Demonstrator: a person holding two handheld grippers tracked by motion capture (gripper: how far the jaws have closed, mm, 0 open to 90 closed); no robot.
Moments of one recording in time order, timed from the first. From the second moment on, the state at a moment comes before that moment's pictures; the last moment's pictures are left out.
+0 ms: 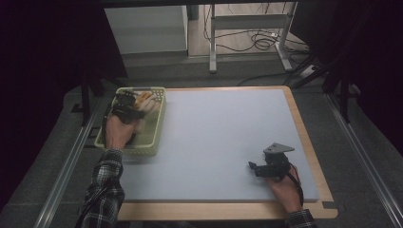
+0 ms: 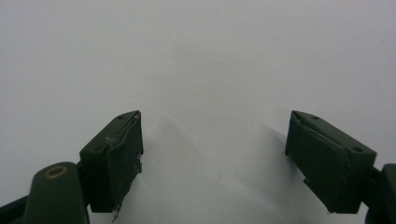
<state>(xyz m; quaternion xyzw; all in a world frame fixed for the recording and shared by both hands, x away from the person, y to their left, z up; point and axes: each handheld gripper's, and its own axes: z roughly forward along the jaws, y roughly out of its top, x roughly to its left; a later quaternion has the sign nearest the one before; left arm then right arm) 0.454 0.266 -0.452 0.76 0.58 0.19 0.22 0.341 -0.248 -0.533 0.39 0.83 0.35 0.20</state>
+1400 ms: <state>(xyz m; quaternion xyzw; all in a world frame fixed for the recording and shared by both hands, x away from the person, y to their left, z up) 0.453 0.285 -0.461 0.77 0.58 0.17 0.21 0.341 -0.248 -0.533 0.39 0.83 0.35 0.20</state>
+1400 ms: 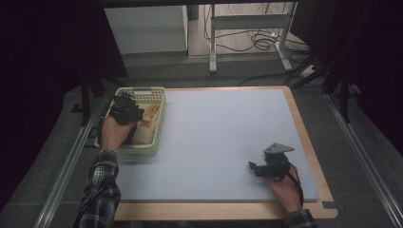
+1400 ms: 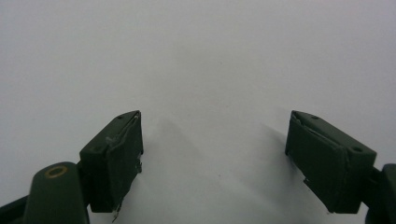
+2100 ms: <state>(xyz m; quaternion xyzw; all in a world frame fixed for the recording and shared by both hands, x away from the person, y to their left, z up) 0.467 0.274 -0.486 0.77 0.58 0.15 0.20 0.341 -0.248 -0.533 0.39 0.83 0.35 0.20</state>
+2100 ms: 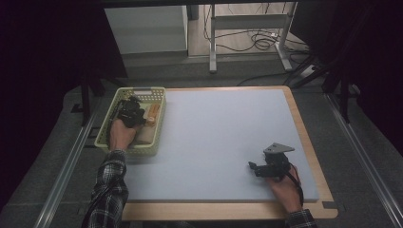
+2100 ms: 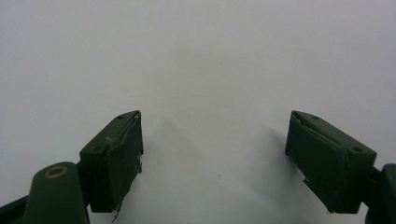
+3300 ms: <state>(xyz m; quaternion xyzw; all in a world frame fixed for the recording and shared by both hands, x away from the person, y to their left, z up) 0.439 0.298 -0.471 0.76 0.57 0.17 0.26 0.341 -0.248 -0.533 0.39 0.83 0.35 0.20</state>
